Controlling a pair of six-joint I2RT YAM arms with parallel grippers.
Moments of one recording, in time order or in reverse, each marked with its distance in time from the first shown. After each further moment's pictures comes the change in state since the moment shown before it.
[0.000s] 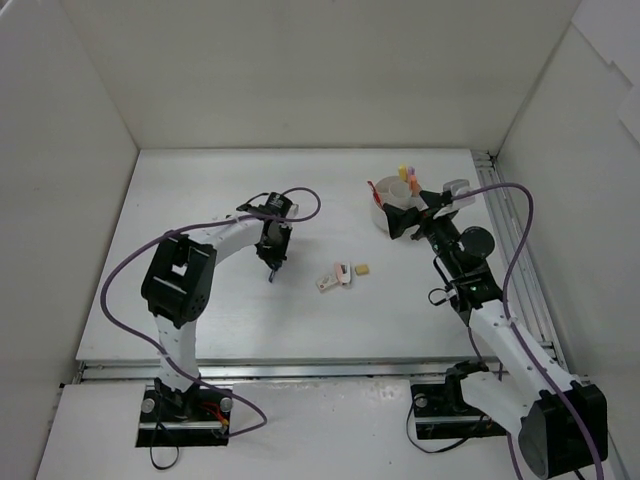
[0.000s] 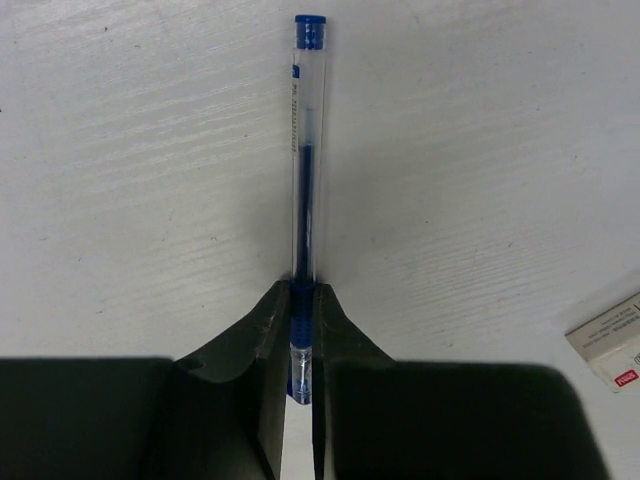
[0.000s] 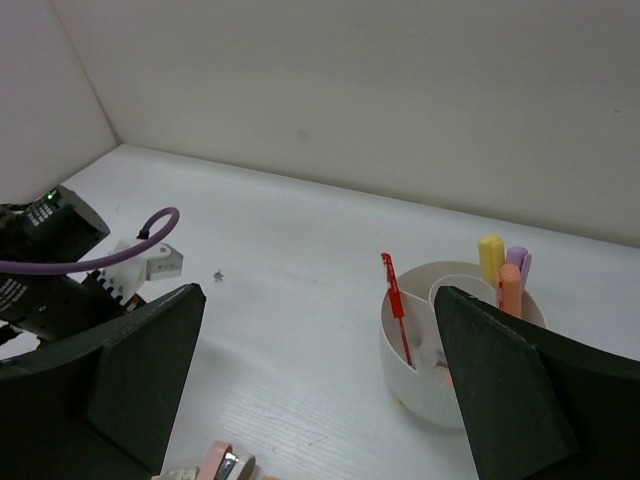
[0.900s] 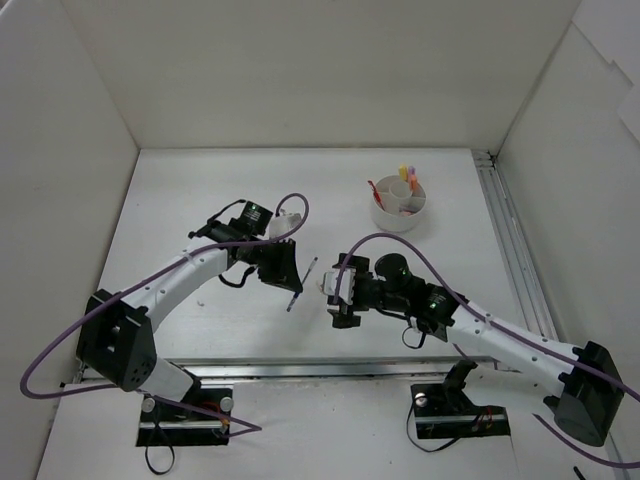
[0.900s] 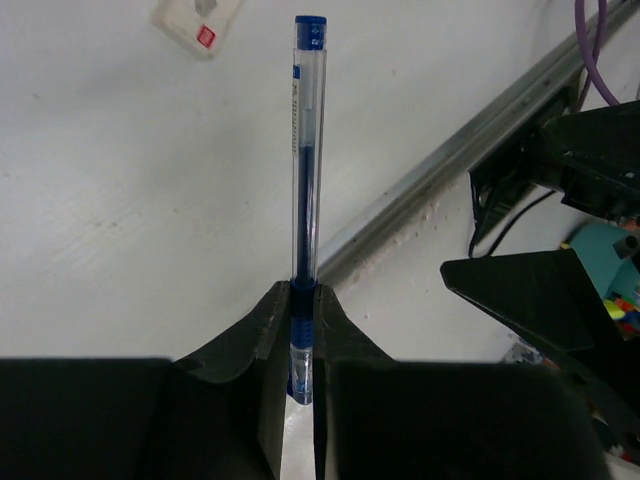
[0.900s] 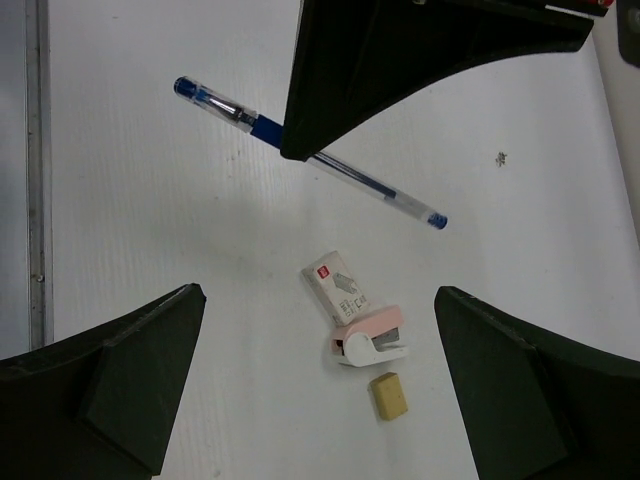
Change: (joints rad) left arm -0.055 -0.489 -0.230 -0.092 0.556 -0.152; right arm 0.607 0.041 0.076 -0.664 -0.105 -0.794
